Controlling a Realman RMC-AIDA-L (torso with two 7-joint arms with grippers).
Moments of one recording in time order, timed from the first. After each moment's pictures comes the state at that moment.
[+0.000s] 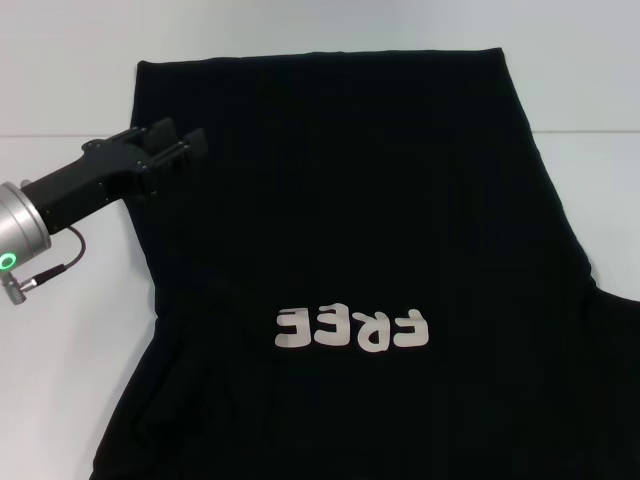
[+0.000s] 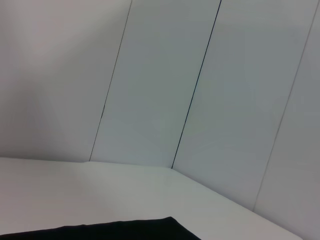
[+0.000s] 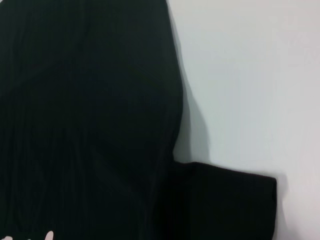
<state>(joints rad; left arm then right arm) -0.55 -2.10 0.53 0.58 1.71 1.29 -1.35 0.52 1.98 -0.43 -0.85 -2.59 -1.47 2.52</state>
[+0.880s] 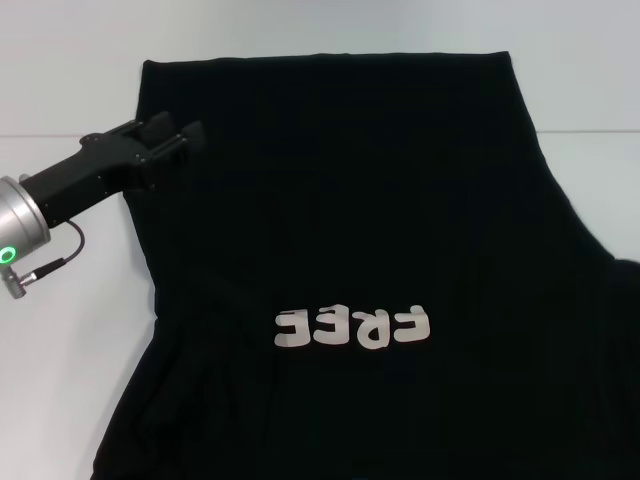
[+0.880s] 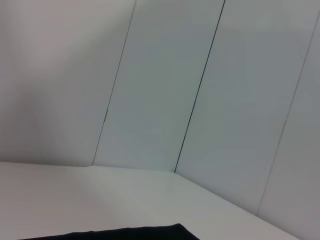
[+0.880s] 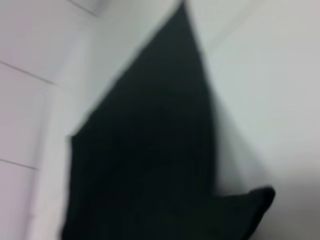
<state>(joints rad) -0.55 -2.10 0.53 0.58 1.70 1.27 -1.34 0.35 1.87 -0.26 -0.85 -2.24 -1.72 2.43</state>
